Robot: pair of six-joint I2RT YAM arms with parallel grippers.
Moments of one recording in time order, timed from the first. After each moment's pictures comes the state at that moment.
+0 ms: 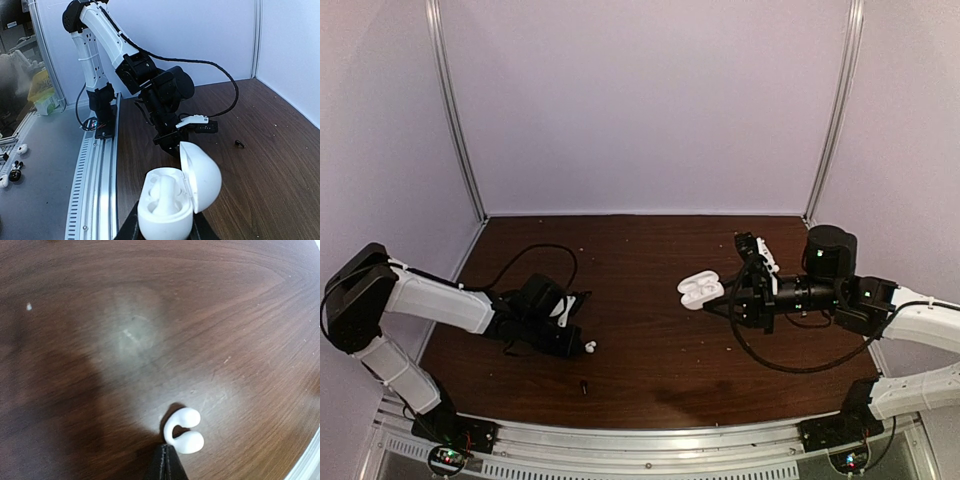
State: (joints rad) left arm -0.78 1.55 0.63 -0.07 0.17 -0.52; right arm 0.81 0.96 0.68 0.05 -0.60 -0.03
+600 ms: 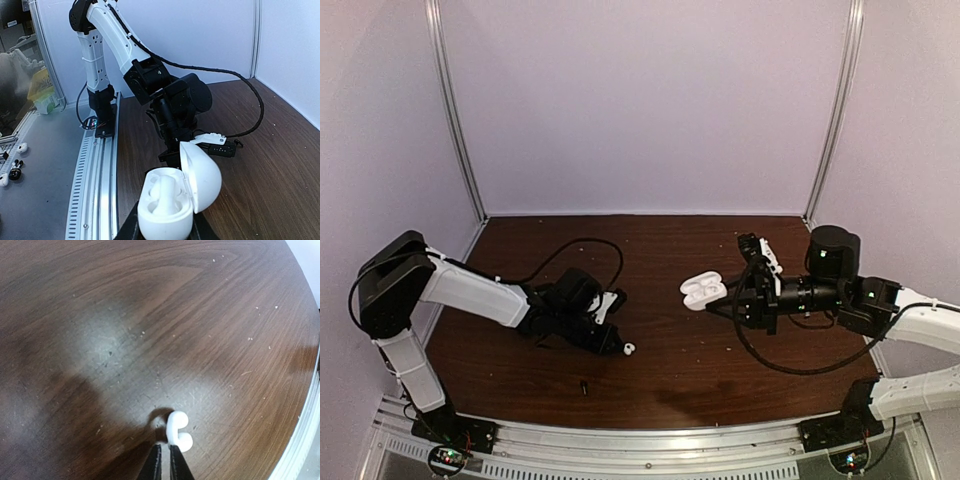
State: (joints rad) left arm -0.88 1.75 0.85 0.00 0.28 -0.44; right arm 0.81 0.94 0.68 0.02 -0.60 -0.04
